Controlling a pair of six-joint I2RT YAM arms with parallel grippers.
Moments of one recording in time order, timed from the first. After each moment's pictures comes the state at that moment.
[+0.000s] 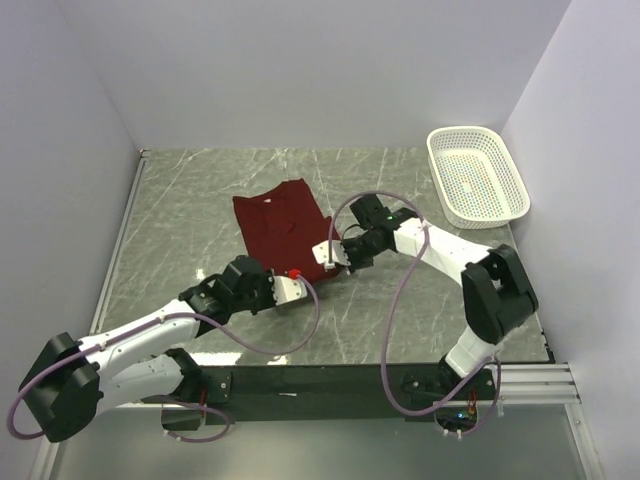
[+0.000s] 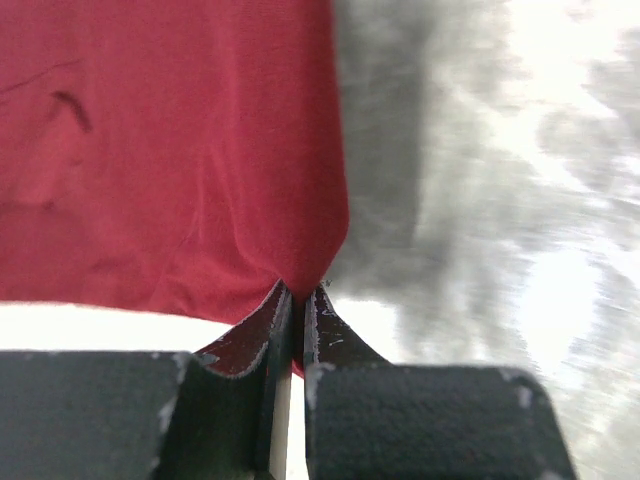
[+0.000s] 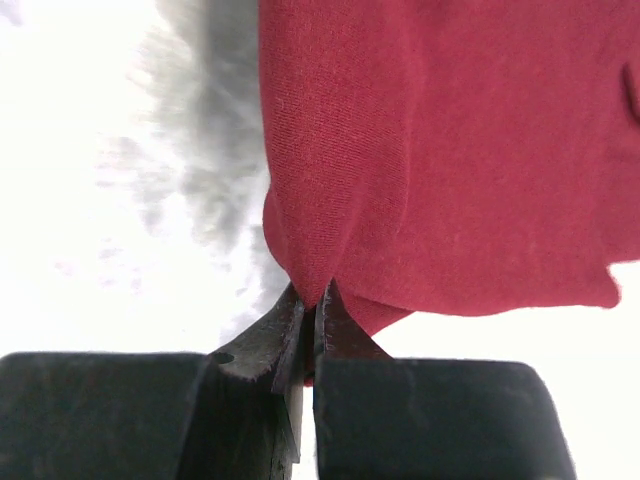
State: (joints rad) left arm -0.76 1.02 0.49 -0.16 0.06 0.60; right arm 0.57 1.68 1.14 -0.64 -0.52 -1.35
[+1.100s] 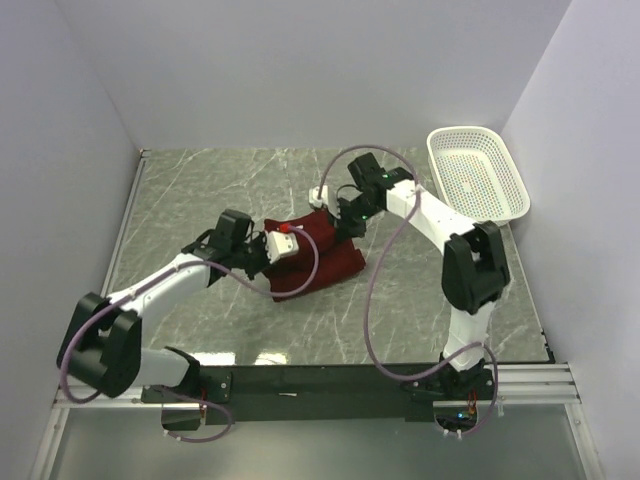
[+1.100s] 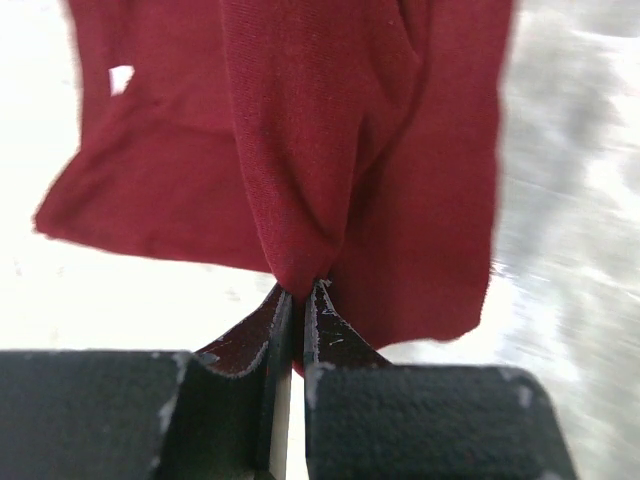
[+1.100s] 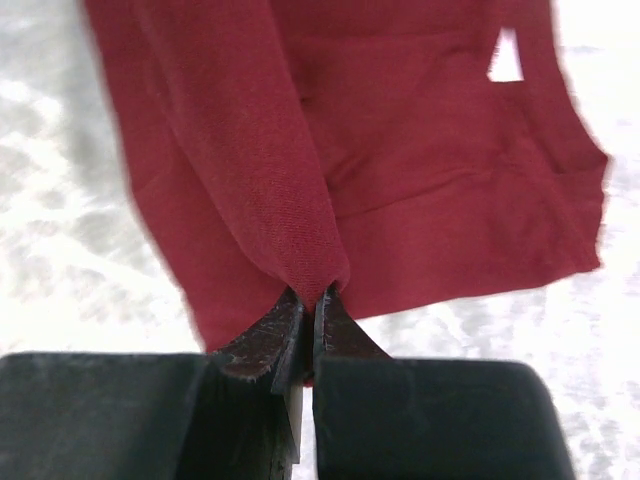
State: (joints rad) left arm -0.47 1.29 0.75 -0.28 0.41 0.70; right arm 0.48 1.85 1.54 -0.89 -0.60 -1.00
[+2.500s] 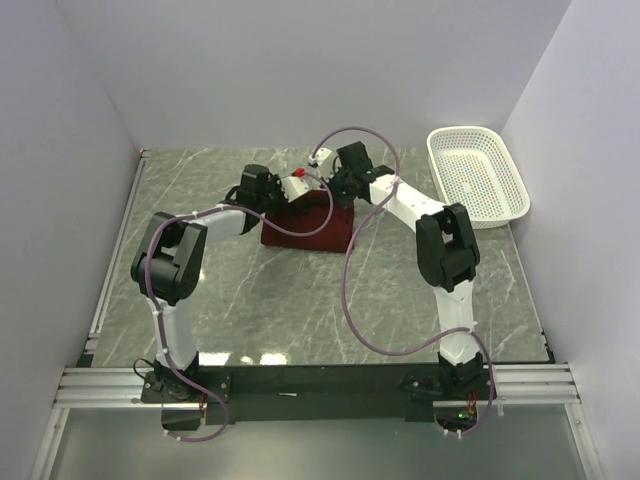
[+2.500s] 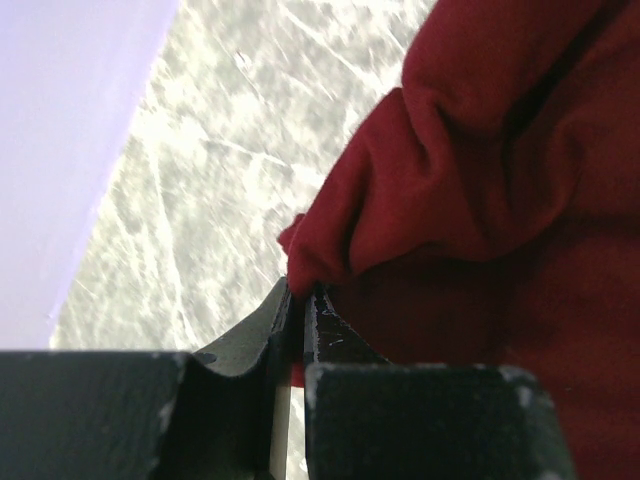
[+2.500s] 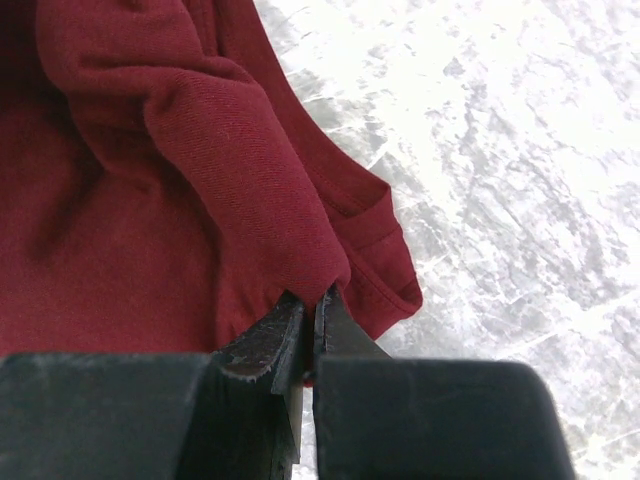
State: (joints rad) left arm -0.37 1.95 1.22 0.21 0.17 0.77; right arm 0.46 2.15 1.75 -0.44 -0.19 -0.44
